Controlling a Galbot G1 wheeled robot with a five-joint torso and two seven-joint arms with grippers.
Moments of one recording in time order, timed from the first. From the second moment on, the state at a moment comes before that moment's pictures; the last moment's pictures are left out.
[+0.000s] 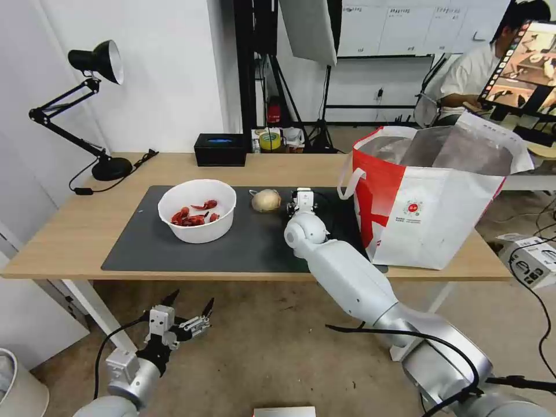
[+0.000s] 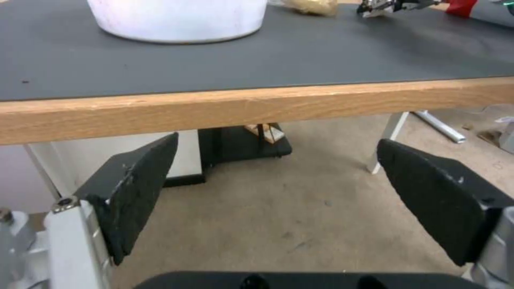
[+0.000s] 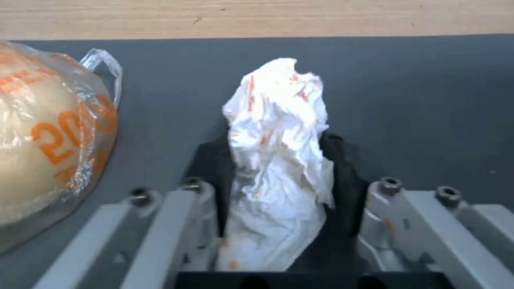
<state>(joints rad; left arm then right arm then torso) 1.72 -1.08 -0.55 -2.09 -0.43 0.01 0.05 -0.35 1.44 -0.24 1.11 0.81 -0.41 0.72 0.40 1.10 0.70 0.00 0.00</state>
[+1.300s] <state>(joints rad) 1.80 -1.11 -0.56 -2.17 -0.40 0.00 0.05 -0.71 0.86 0.00 2.06 0.88 -0.28 0.48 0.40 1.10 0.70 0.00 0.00</state>
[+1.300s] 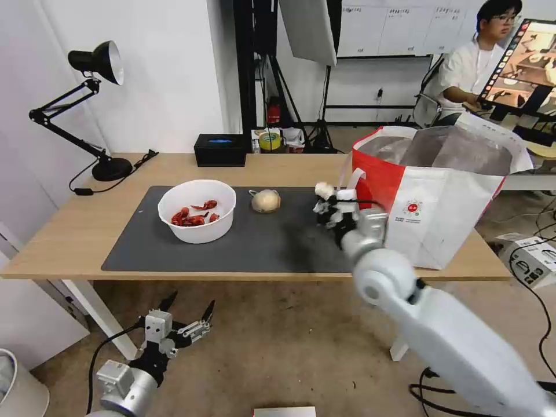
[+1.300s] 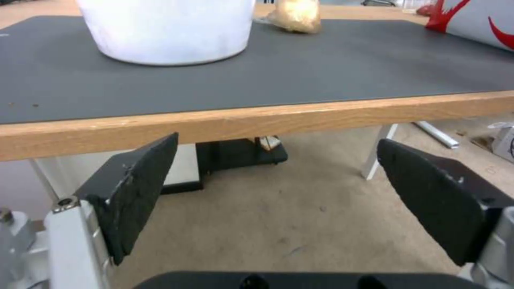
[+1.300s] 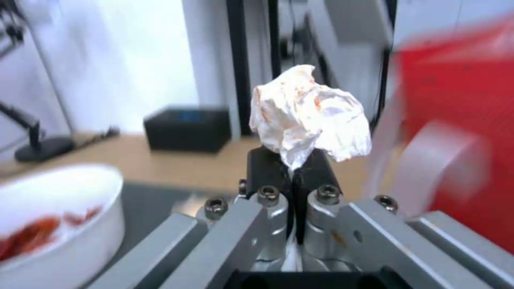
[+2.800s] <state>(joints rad) 1.79 -1.11 -0.53 -2.21 -0.41 0.01 0.04 -0.67 0.65 0.21 1.89 0.78 -0.23 0.38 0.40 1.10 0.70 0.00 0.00</state>
